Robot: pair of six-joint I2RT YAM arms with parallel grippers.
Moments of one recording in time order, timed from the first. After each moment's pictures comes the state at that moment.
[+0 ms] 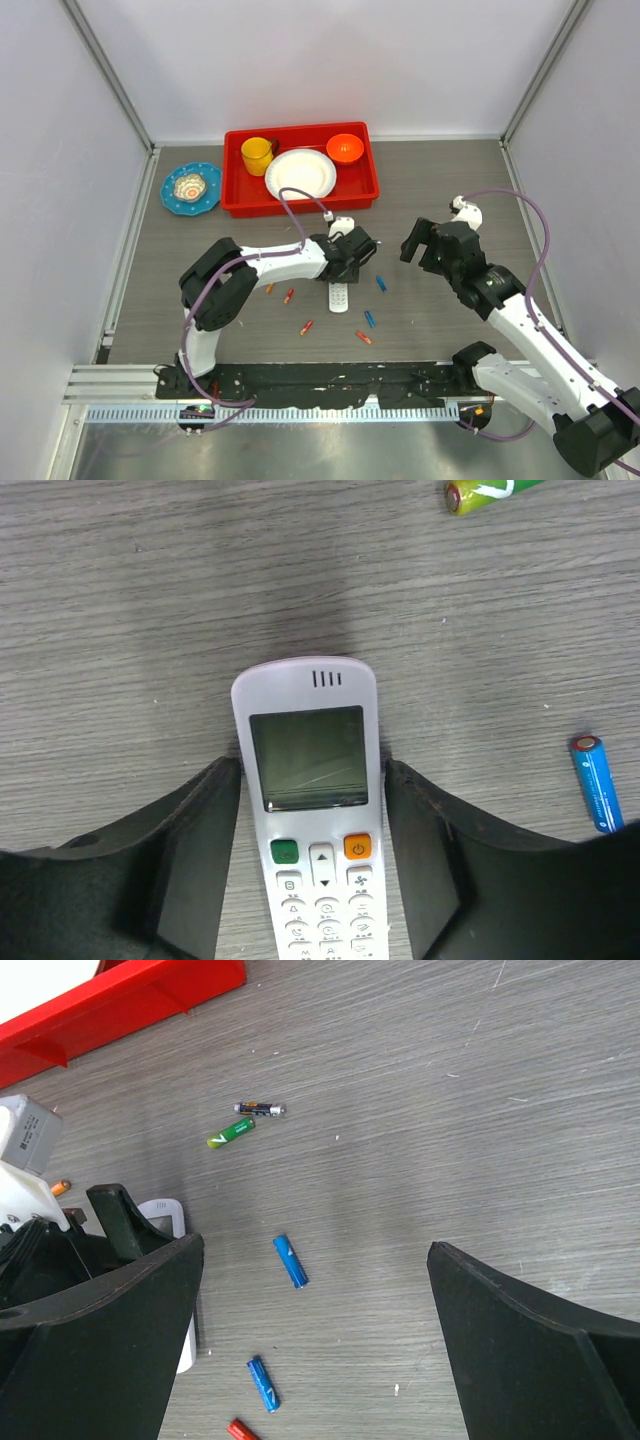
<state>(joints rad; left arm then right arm) -0.98 1.97 1.34 -0.54 -0.39 -0.82 0.46 0.84 0.73 -0.52 0.30 0.60</state>
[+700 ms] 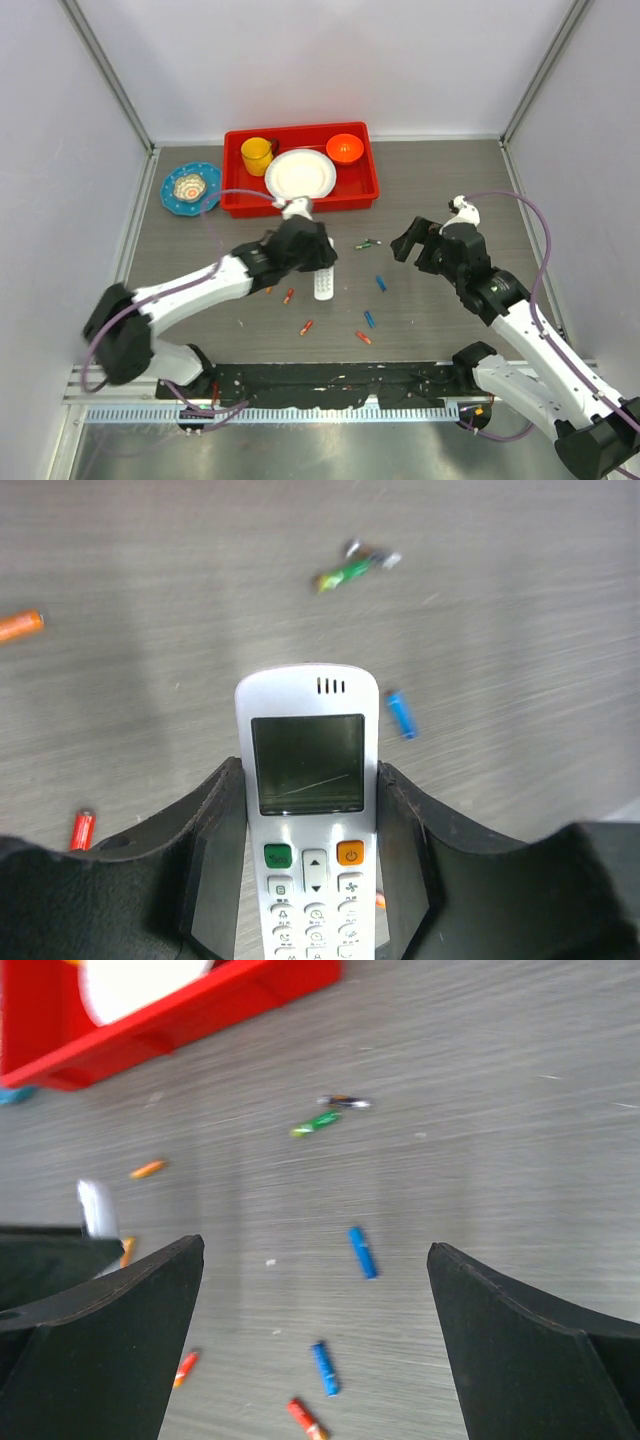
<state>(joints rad) -0.90 1.49 1.02 -0.33 -0.26 -0.81 0.46 0.80 0.72 -0.49 0.20 0.64</state>
